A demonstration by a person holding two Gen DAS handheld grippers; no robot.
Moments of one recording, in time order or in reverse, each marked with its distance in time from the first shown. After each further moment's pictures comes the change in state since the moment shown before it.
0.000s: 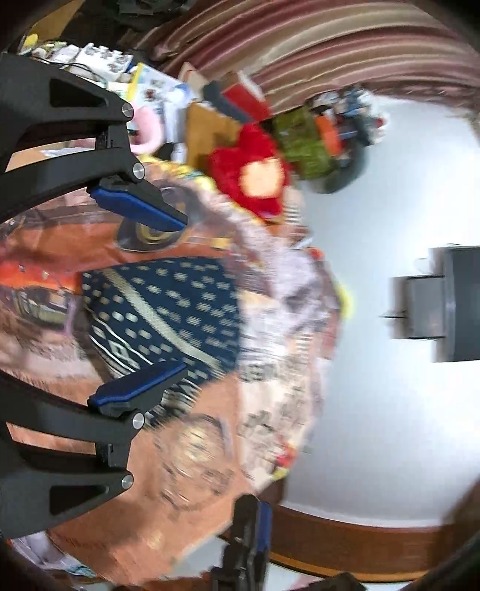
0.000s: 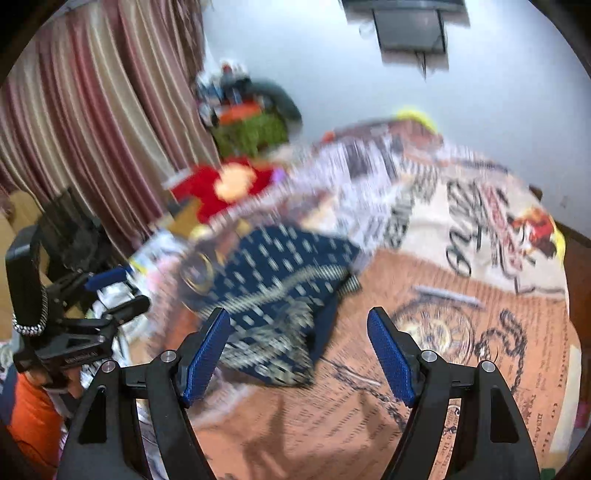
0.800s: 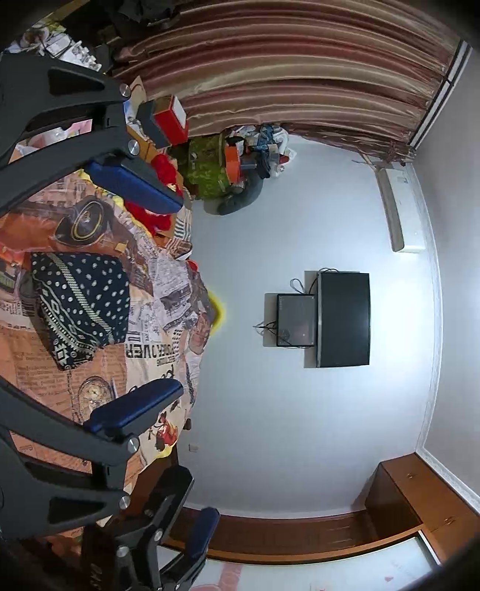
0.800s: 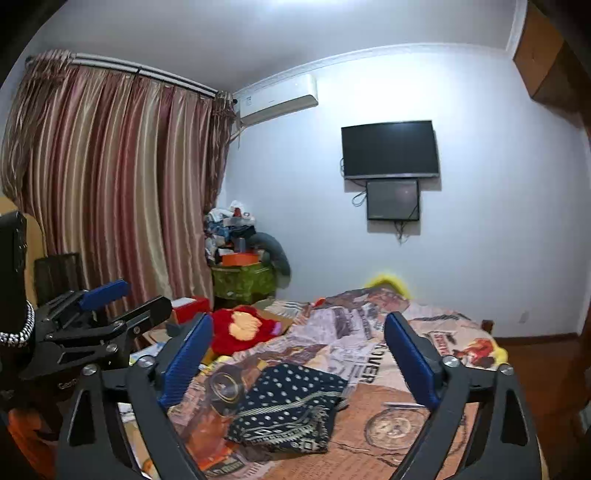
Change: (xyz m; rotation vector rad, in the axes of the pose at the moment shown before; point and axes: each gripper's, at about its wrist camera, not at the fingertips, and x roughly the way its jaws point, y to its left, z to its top) left arm -0.151 -0.047 -0.005 -0.073 -0.446 0.064; right arm -0.169 0.121 -0.047 -0.153 -0.582 -0.187
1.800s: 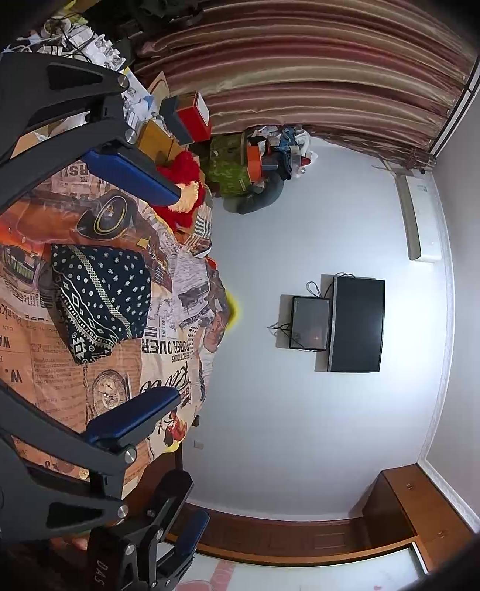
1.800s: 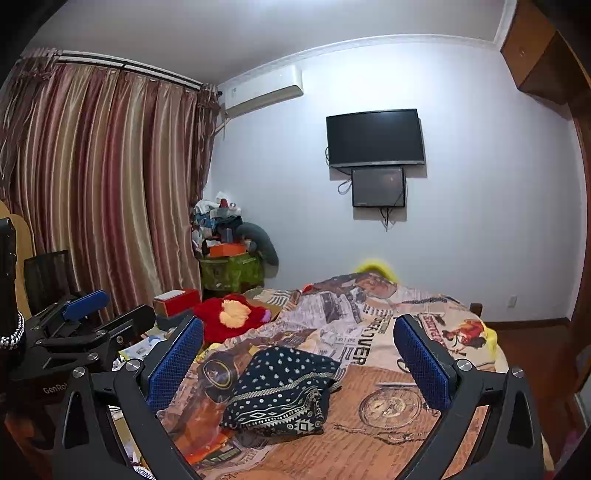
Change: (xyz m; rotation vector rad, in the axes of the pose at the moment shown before) left arm -0.004 0.006 -0.020 -0.053 0.047 -0.001; right arm -0.001 -0.005 -0.015 0.050 0.054 -0.024
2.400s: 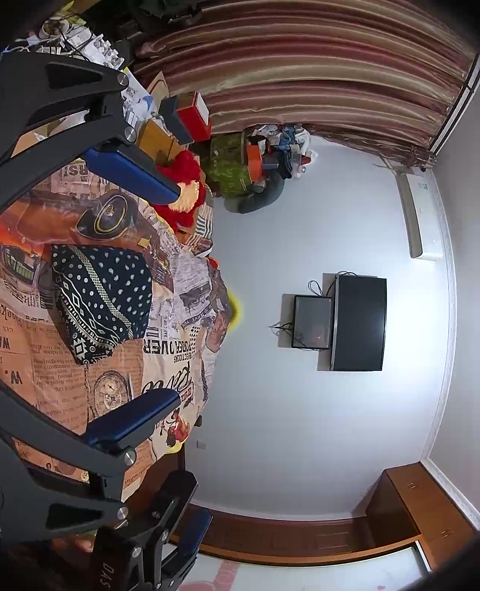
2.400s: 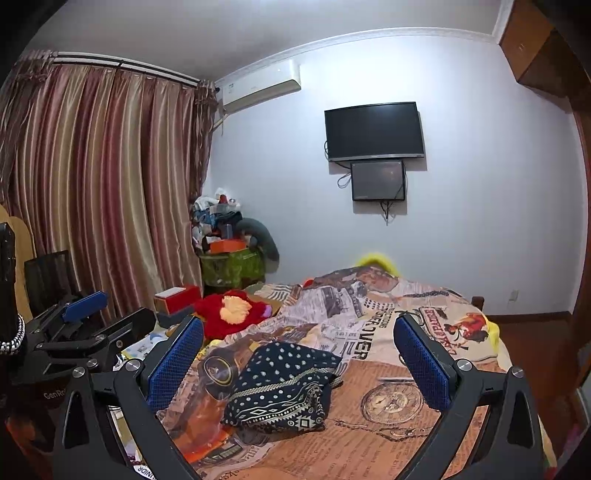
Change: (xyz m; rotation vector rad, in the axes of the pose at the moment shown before) left arm 0.001 -0.001 0.000 0.003 0.006 0.002; right arm 0.004 -0.002 0.000 0.003 0.013 0.002
